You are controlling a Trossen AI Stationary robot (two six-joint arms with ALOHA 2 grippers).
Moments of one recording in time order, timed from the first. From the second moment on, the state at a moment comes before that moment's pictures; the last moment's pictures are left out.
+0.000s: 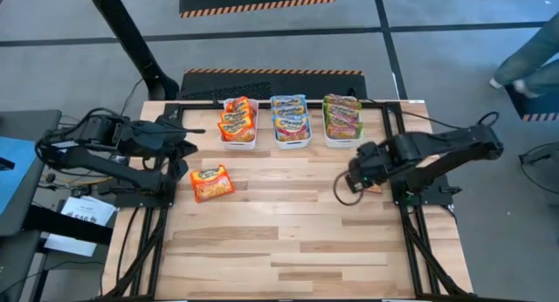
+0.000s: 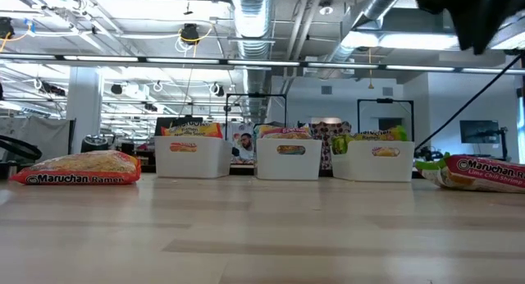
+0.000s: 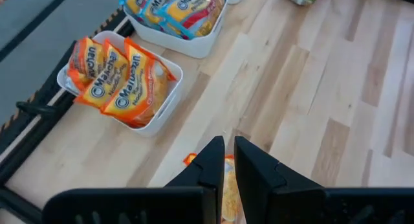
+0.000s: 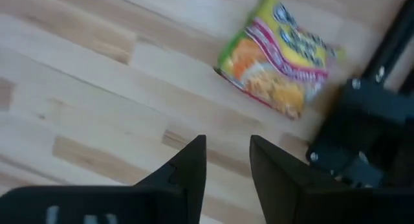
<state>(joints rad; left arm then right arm) -0.10 0.87 1.33 -1.22 -0.40 -0.45 0.20 1.26 1.29 -1.48 0.12 1.34</state>
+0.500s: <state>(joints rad) -0.10 0.85 1.30 -1.17 -0.36 -0.40 0.29 1.07 0.91 -1.32 0.11 1.75</state>
